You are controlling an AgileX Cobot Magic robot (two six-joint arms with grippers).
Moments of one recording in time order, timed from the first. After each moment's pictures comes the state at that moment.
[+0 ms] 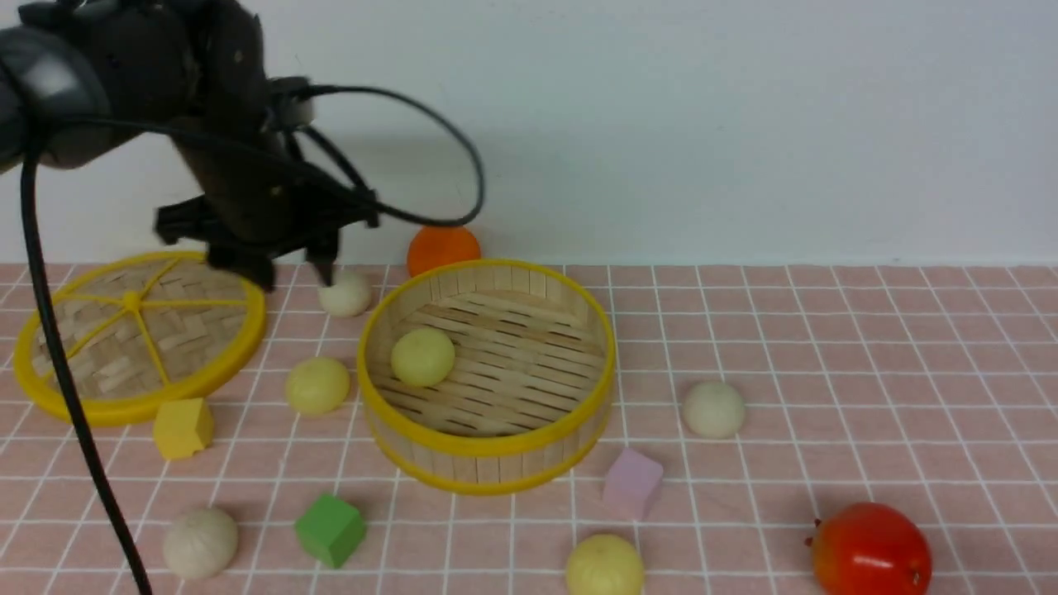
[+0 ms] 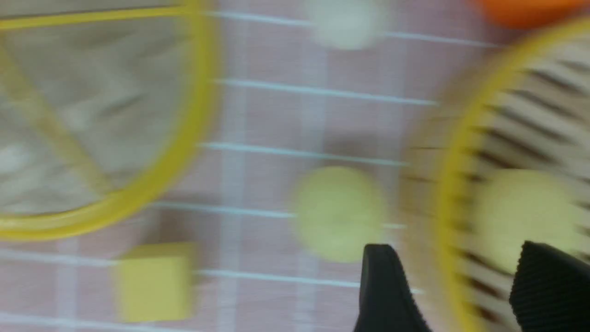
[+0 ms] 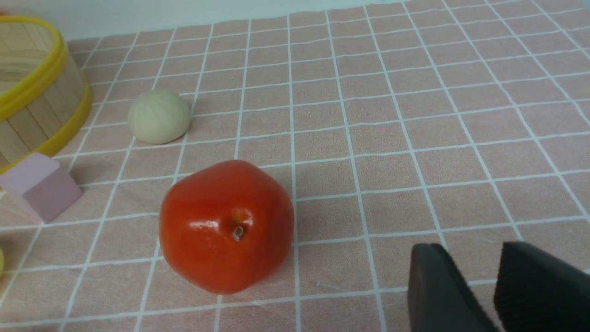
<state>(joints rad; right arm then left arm) -0.03 -0.01 0.02 0.04 0.39 0.00 -0.23 1.93 -1.70 0.09 0.98 -0.45</state>
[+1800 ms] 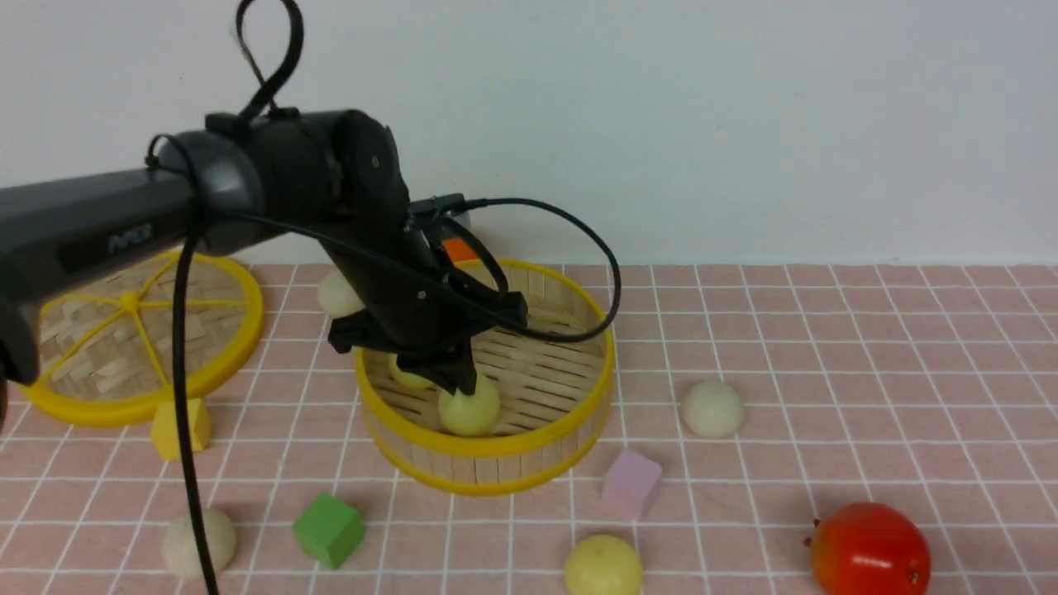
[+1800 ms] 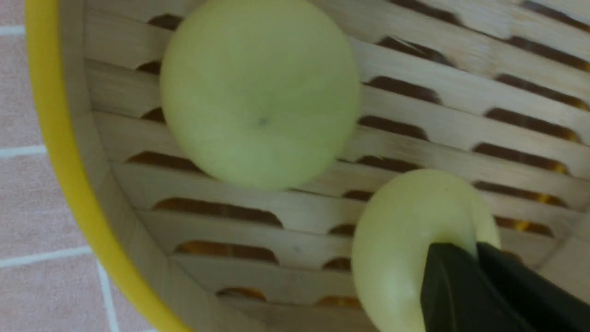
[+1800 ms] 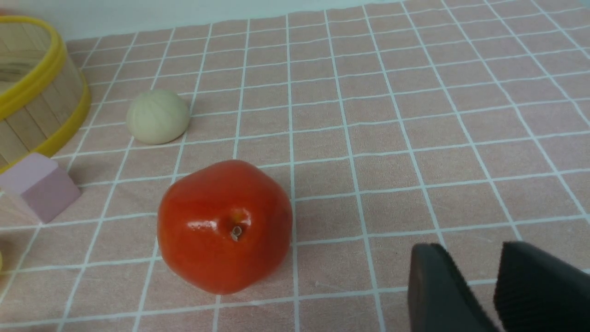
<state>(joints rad) -0.03 -0.01 0.02 0.04 0.39 0.00 -0.39 2.03 -1.62 -0.27 0.88 -0.28</state>
